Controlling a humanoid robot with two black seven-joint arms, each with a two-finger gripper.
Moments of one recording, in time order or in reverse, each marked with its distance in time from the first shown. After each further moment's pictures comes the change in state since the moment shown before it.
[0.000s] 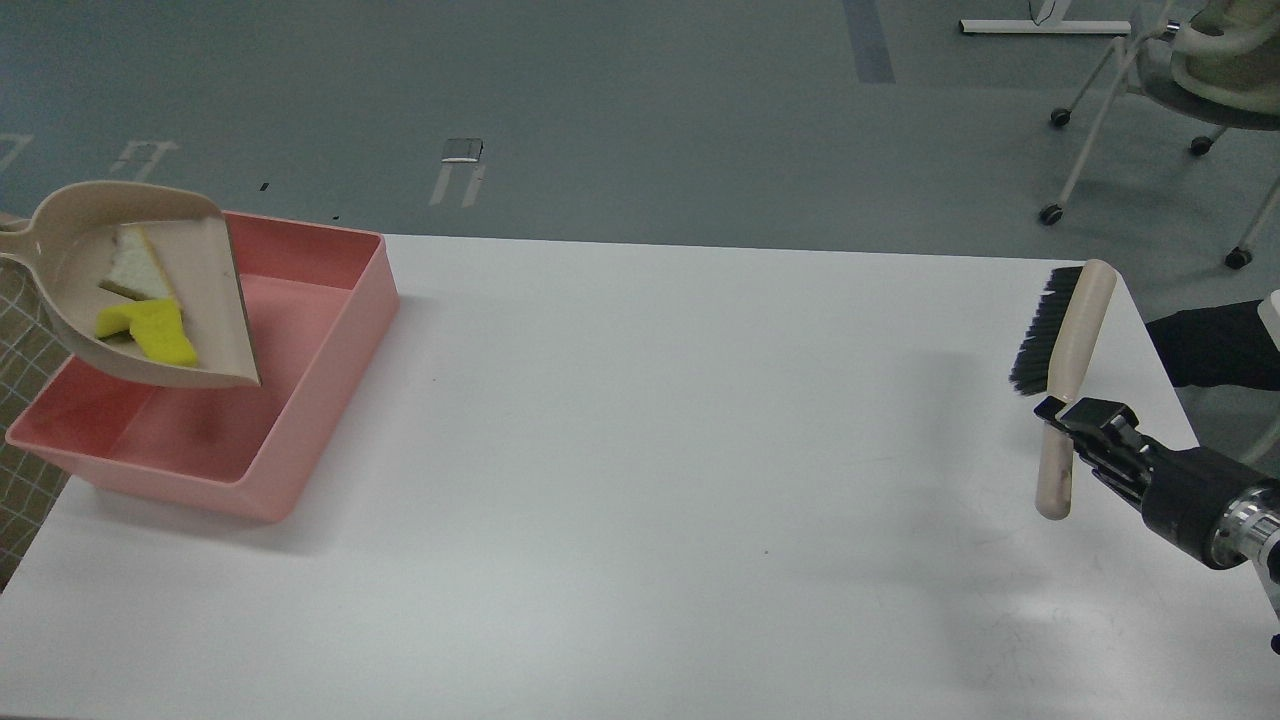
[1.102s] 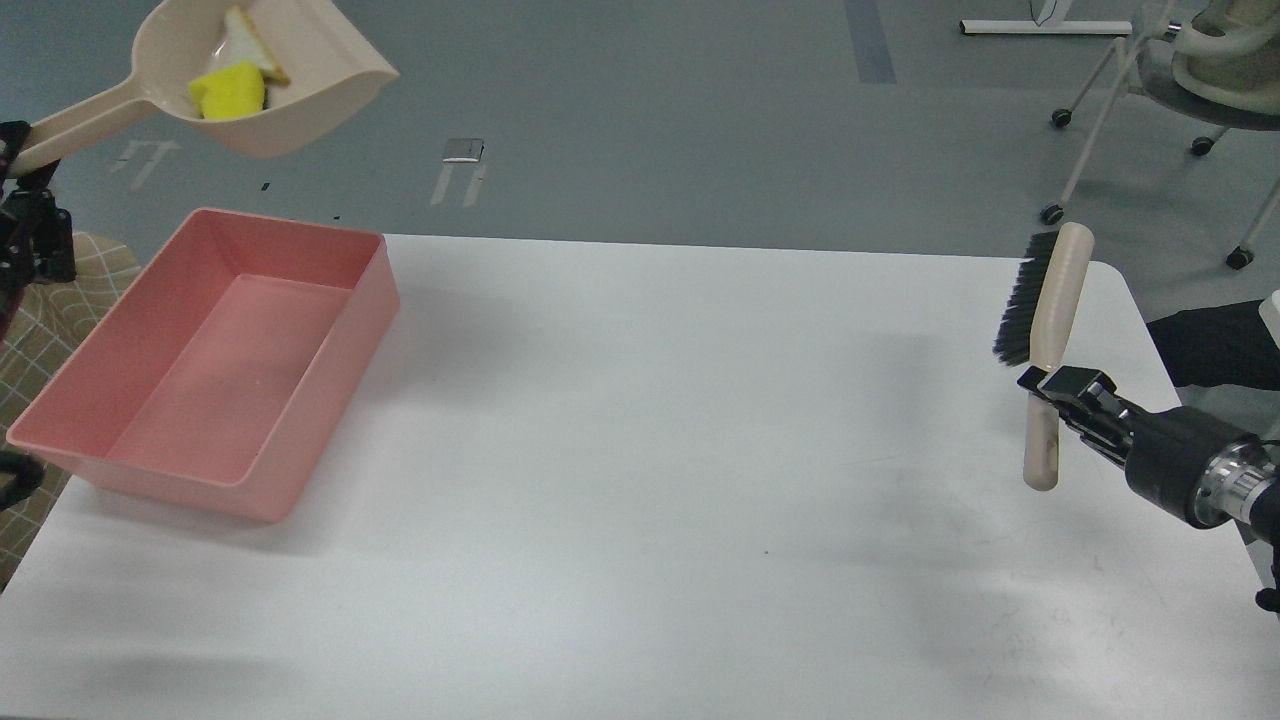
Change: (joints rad) left arm -0.138 -0.372 0.019 -0.040 -0.497 0.052 0.002; right arm 0.090 -0.027 -0.091 0.001 -0.005 0.000 -0.058
